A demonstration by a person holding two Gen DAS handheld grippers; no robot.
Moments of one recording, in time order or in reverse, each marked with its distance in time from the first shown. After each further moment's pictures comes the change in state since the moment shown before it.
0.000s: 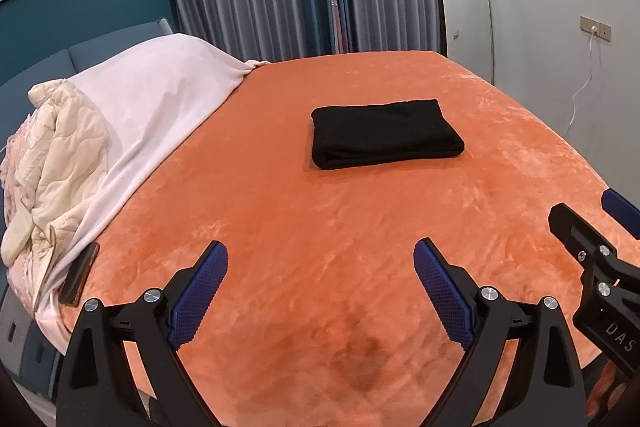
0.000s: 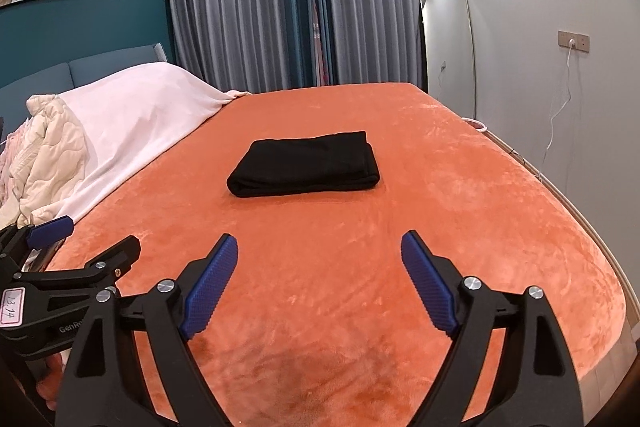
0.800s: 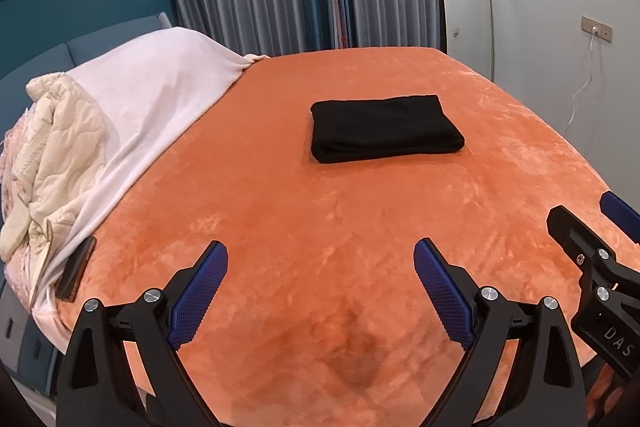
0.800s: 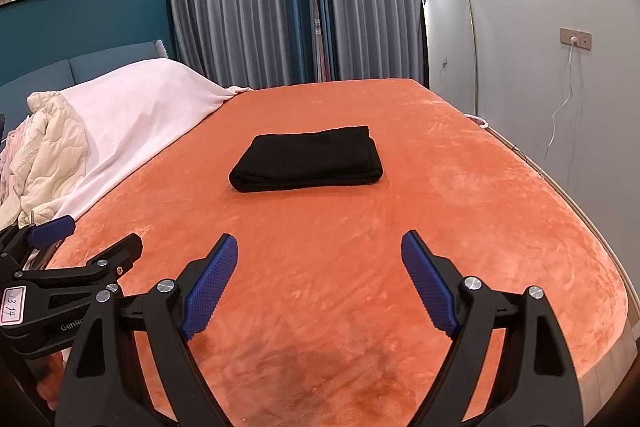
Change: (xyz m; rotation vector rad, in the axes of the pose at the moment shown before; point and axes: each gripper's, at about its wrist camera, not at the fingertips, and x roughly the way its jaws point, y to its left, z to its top) left arm 0.003 0.003 0.001 -0.011 0.024 -0.013; right arm -0.001 0.008 -0.004 0.003 0.011 0.001
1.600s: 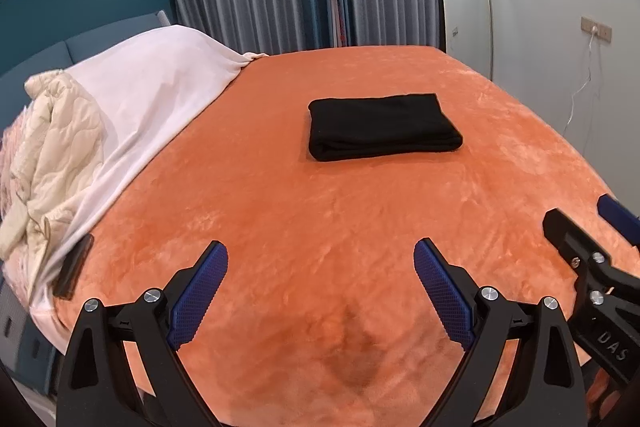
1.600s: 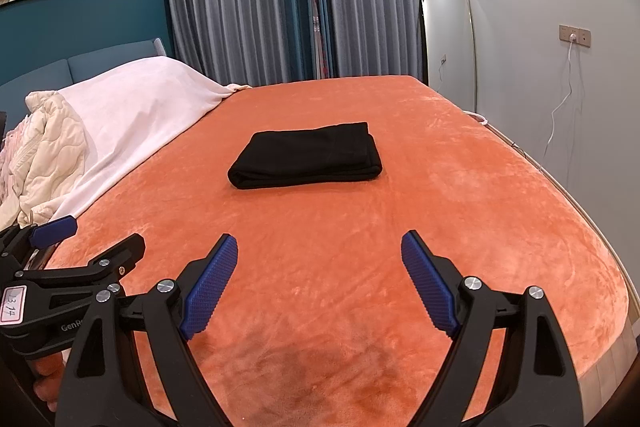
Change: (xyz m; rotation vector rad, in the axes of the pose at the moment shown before) left arm 0.000 -0.002 -0.002 -0.010 -0.005 -0.015; right arm 0.000 0.002 -0.003 0.003 0.007 -0.004
